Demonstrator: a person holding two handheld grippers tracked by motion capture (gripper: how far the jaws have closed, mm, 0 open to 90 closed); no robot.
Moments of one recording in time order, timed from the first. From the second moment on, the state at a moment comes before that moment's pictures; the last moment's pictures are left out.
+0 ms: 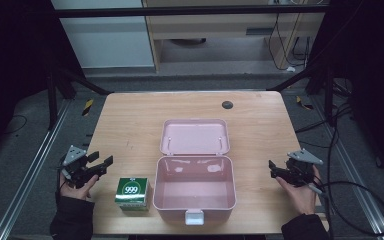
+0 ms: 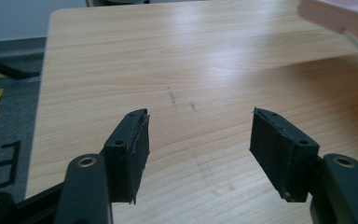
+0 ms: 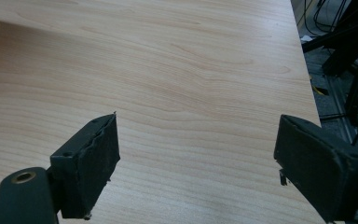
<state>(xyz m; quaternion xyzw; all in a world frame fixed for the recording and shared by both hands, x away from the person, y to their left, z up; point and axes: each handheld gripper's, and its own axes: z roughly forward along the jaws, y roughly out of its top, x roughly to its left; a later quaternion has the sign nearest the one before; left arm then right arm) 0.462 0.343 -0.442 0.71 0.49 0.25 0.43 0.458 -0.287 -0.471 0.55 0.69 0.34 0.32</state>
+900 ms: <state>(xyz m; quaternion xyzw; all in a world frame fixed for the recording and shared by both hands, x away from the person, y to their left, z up) 0.466 0.340 -0.384 0.83 0.35 0.13 0.42 0.459 -0.289 -0.475 0.54 0.71 0.33 0.31</state>
